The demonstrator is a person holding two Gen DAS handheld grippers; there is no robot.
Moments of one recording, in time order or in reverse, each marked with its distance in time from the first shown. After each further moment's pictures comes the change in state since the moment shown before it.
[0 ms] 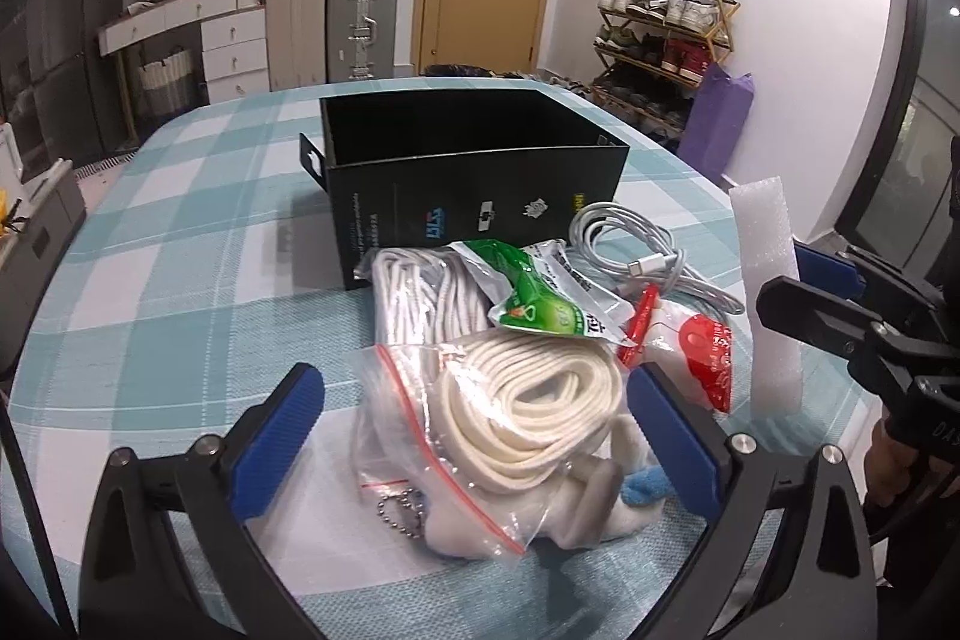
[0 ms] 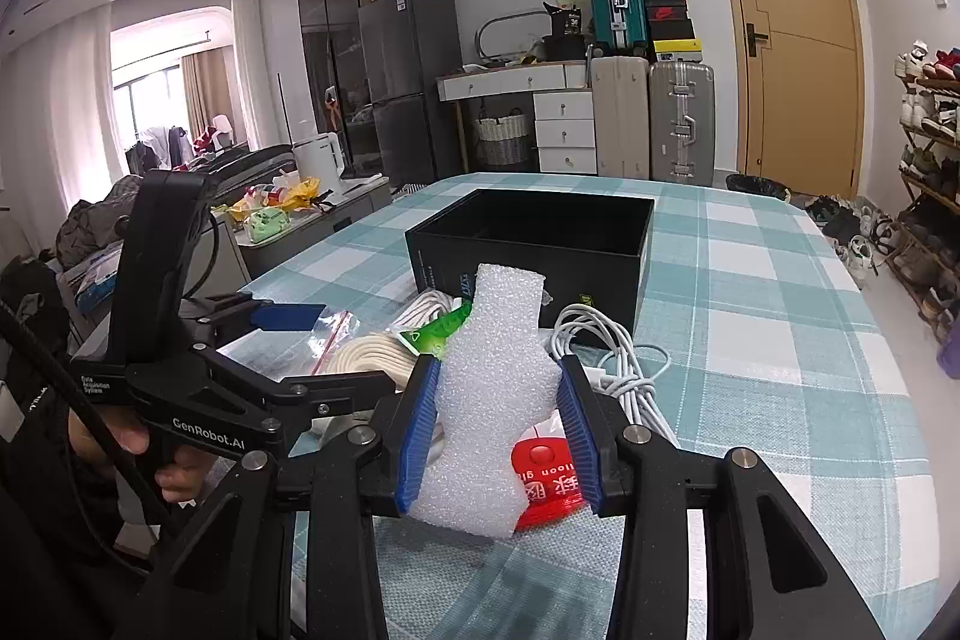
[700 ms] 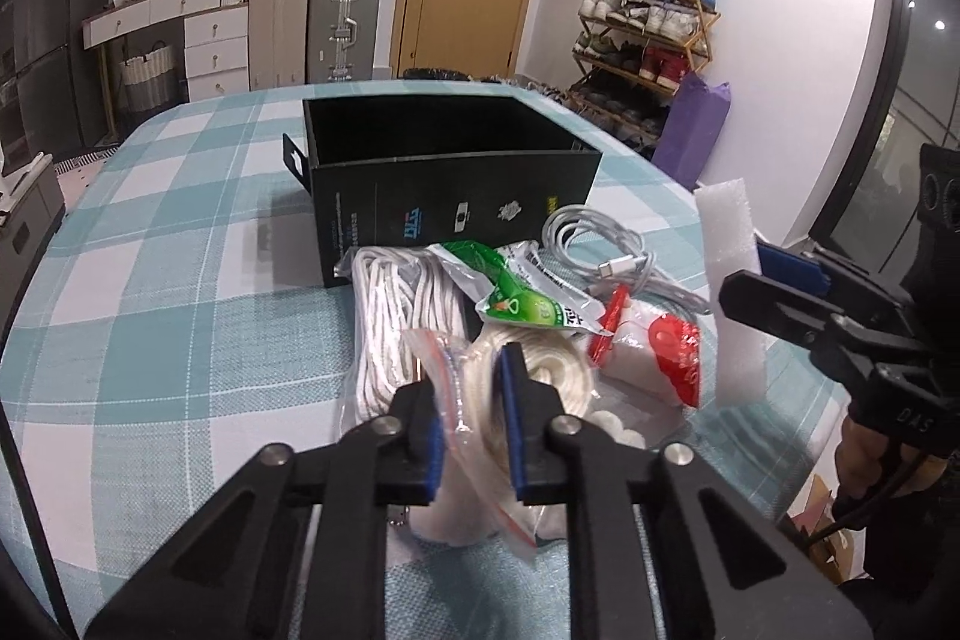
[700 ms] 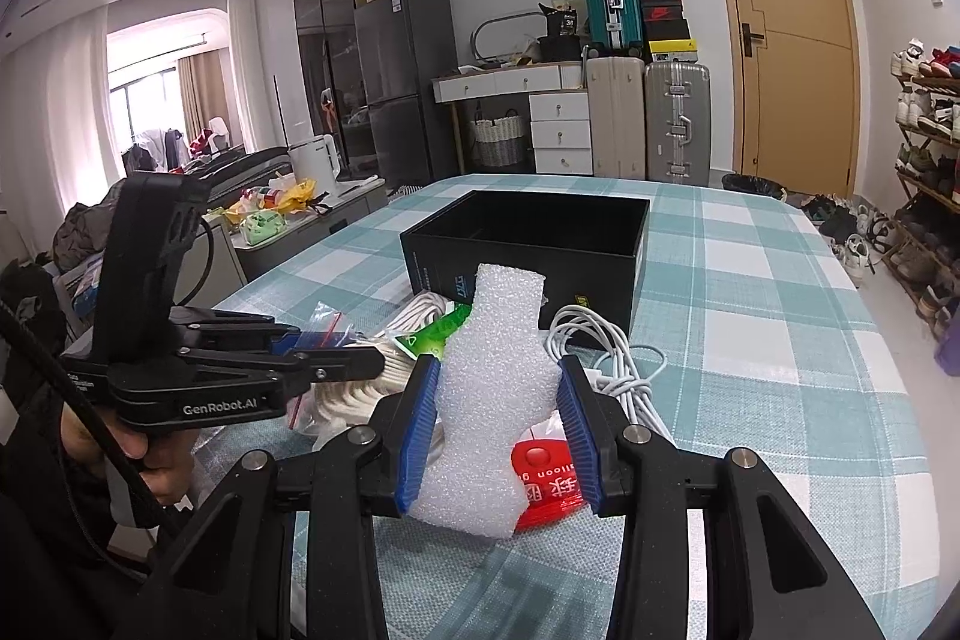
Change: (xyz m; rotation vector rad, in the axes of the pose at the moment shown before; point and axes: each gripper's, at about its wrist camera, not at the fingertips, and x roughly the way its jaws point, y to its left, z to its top) left arm -0.012 0.002 -0.003 -0.008 -0.016 -0.066; right arm 0.000 -0.001 -0.001 0.001 -0.005 -0.013
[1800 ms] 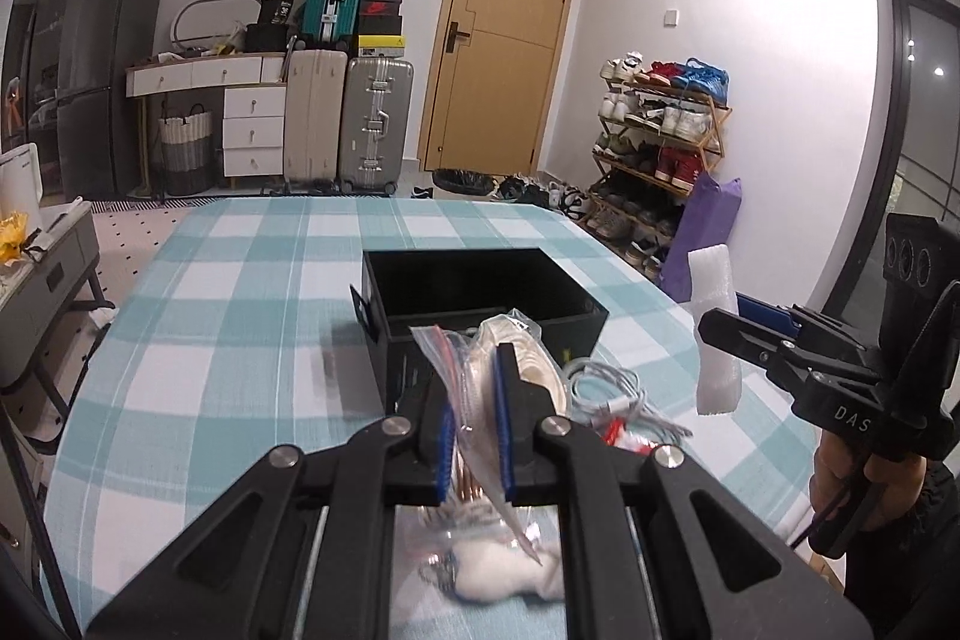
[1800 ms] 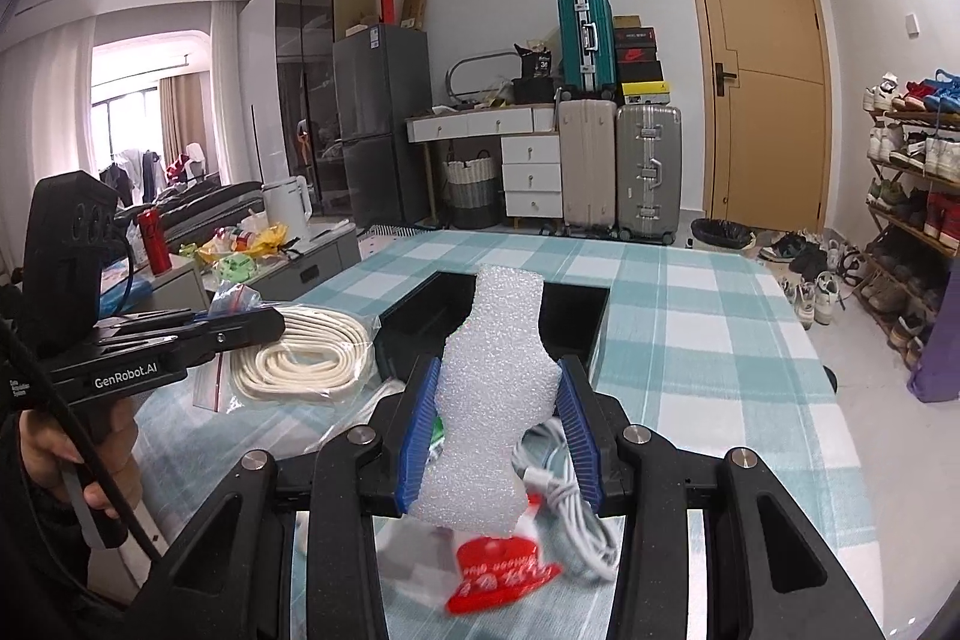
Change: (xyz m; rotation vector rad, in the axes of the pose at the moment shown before) left arm -0.059 0.014 0.043 -0.040 -0.236 0.057; right arm -0.011 -0.007 0.050 -0.004 -0.097 -0.076
